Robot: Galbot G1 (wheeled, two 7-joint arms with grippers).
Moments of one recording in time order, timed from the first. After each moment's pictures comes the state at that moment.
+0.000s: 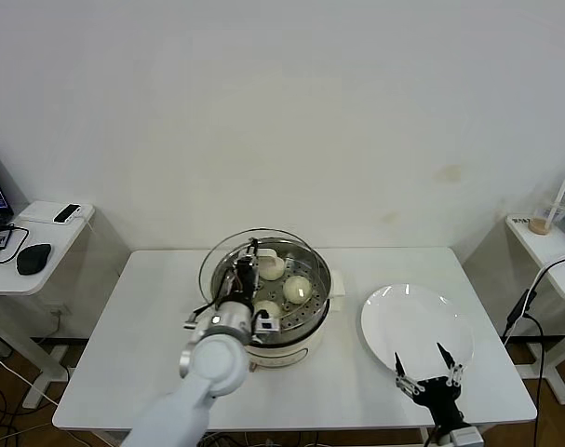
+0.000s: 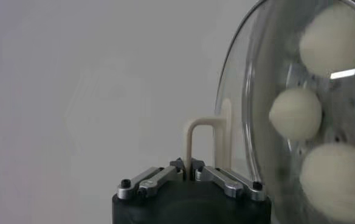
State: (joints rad) left arm 0.90 -1.28 0.03 -1.87 1.32 0.49 0.30; right arm -1.70 1.50 0.74 2.05 -0.12 0.03 -0.18
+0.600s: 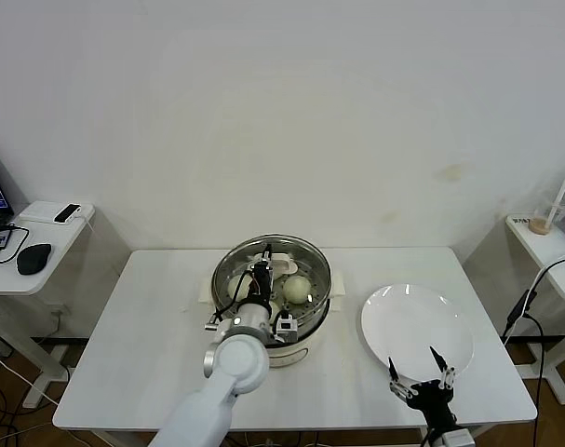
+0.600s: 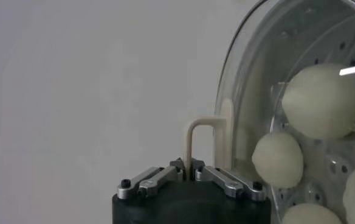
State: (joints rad) left arm 0.90 -1.38 0.02 -1.78 1.39 0.47 0.29; right arm -1.70 1.50 0.72 2.02 -0.14 0.04 -0.18
